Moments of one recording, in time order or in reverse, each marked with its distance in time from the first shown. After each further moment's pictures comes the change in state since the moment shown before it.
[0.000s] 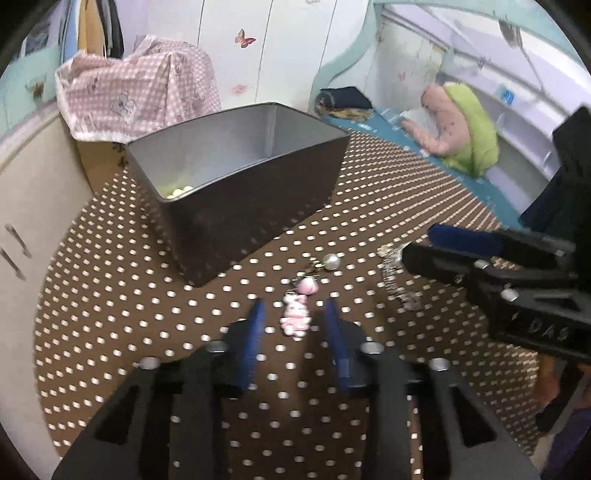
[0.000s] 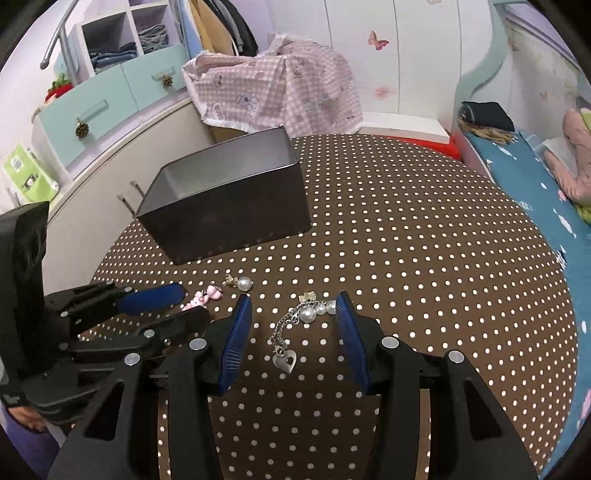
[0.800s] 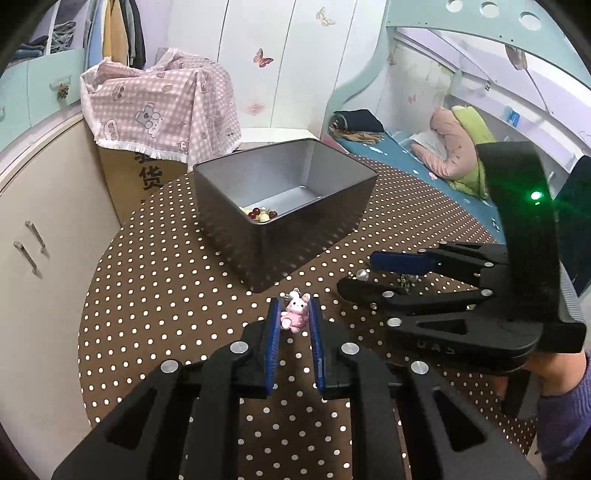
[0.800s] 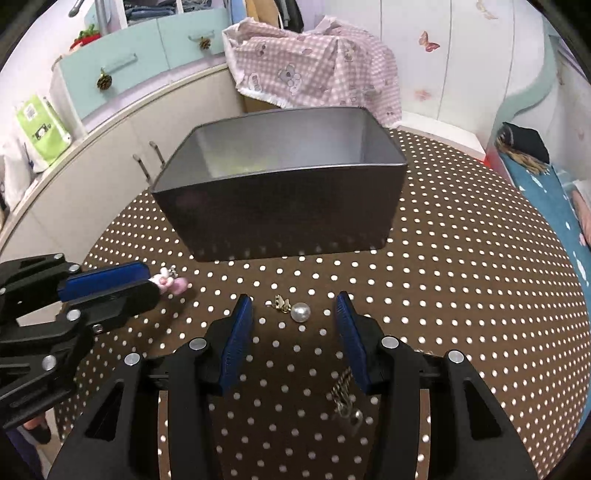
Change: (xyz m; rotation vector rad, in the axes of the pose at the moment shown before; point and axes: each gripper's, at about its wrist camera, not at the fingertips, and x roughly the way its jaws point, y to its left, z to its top) left arm -0.039 0.037 -0.006 -0.062 -0.084 -0.010; right arm 0.055 0.049 0.018 -0.174 0.082 0.018
